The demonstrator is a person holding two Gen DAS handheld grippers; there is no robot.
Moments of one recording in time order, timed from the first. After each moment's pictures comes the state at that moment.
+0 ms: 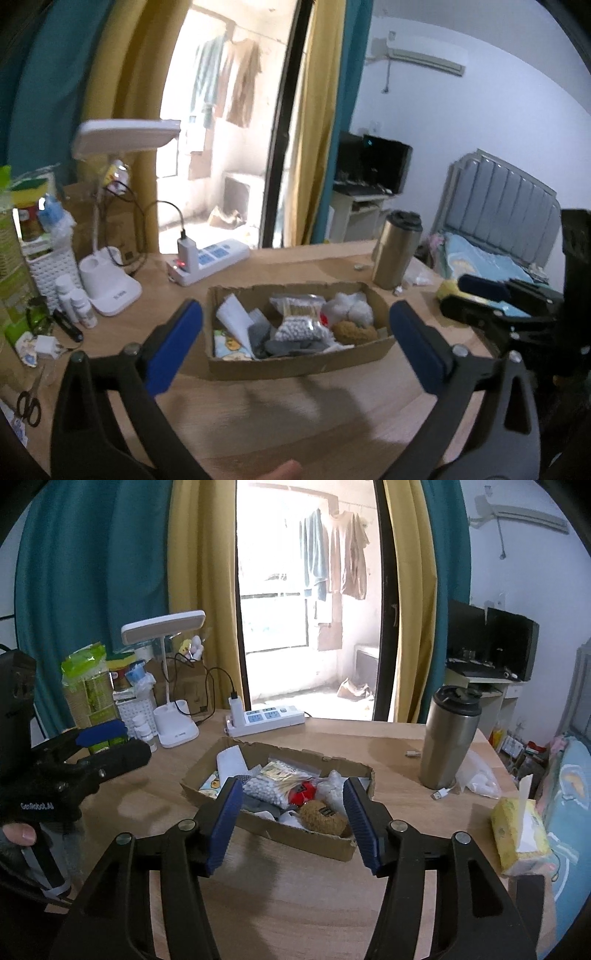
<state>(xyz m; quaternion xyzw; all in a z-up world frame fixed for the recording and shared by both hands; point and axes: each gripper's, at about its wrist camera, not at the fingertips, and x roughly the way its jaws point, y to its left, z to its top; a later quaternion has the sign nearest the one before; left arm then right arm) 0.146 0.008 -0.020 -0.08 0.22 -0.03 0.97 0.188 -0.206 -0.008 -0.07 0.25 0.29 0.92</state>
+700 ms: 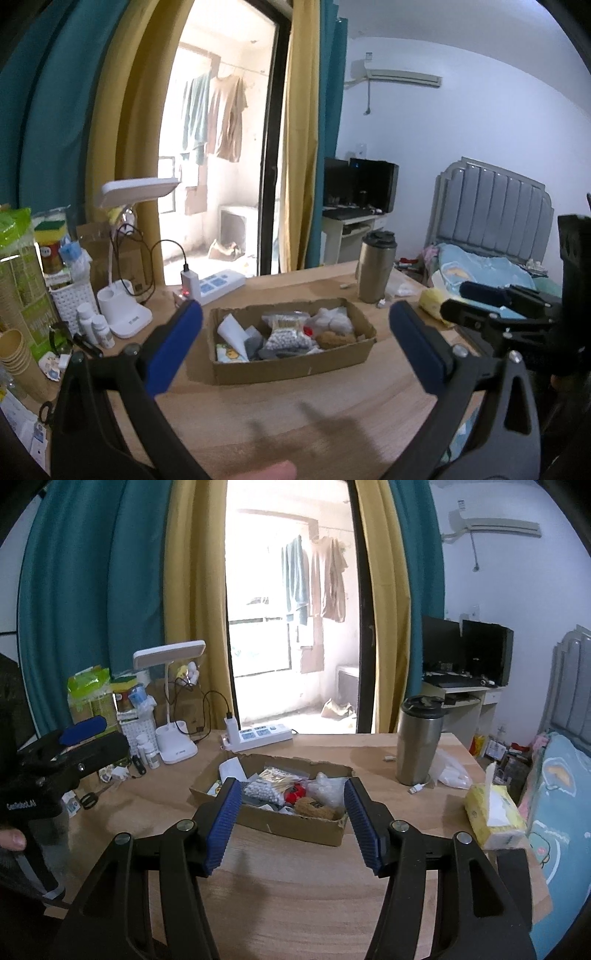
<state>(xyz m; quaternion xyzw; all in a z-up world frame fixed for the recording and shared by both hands) 0.079 -0.016 0.012 -0.04 0.16 -0.03 0.99 0.126 -0.237 0.007 -0.04 0.20 0.25 0.94</state>
